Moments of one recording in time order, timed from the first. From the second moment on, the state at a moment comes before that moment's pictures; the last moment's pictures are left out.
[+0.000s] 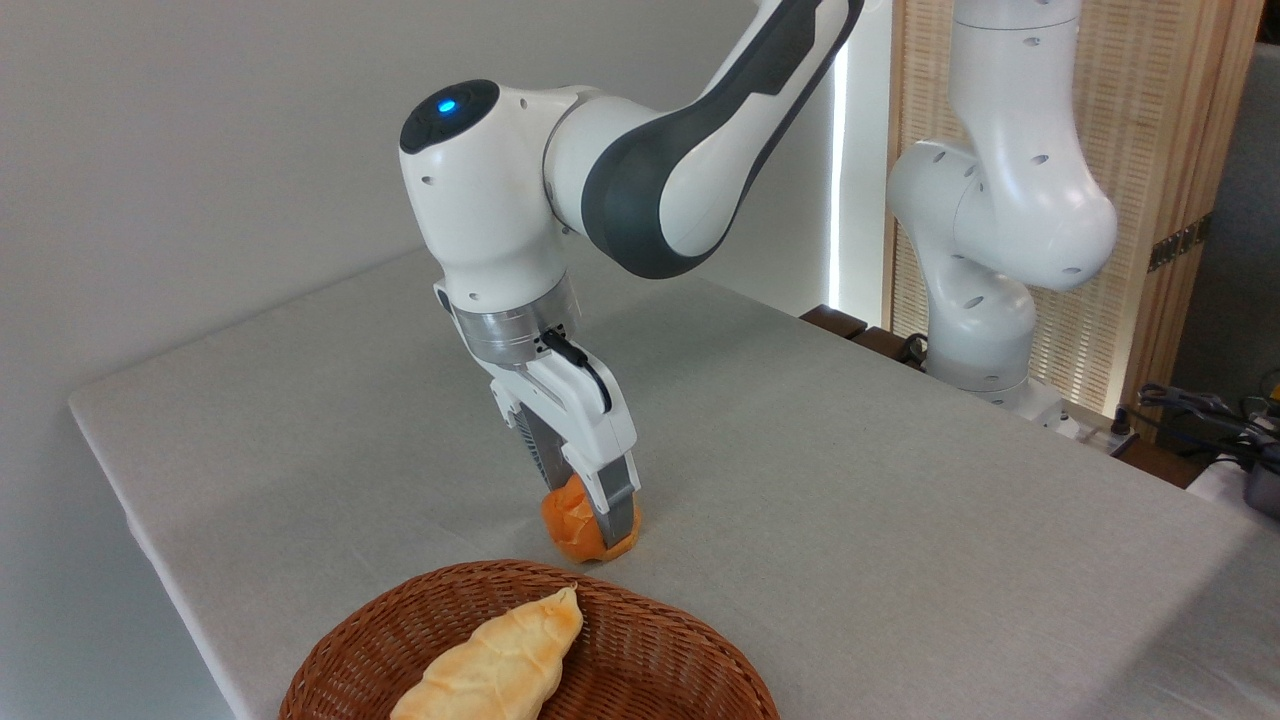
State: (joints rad) arm -0.18 0.00 0.09 -2.09 -0.05 1.98 0.77
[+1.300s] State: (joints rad) arm -0.17 0.00 0.21 -1.91 -0.05 2.15 0.77
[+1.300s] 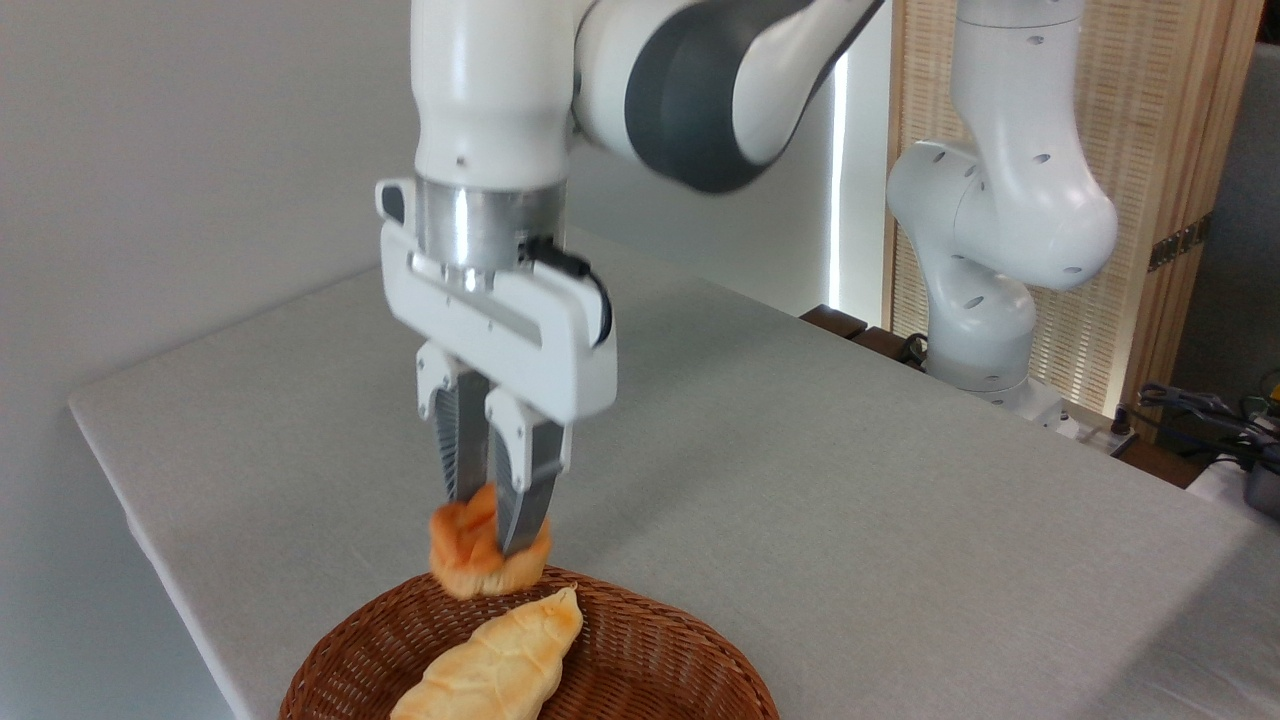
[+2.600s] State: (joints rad) arm -0.17 0.02 0.22 -1.82 -0.05 2.12 0.76
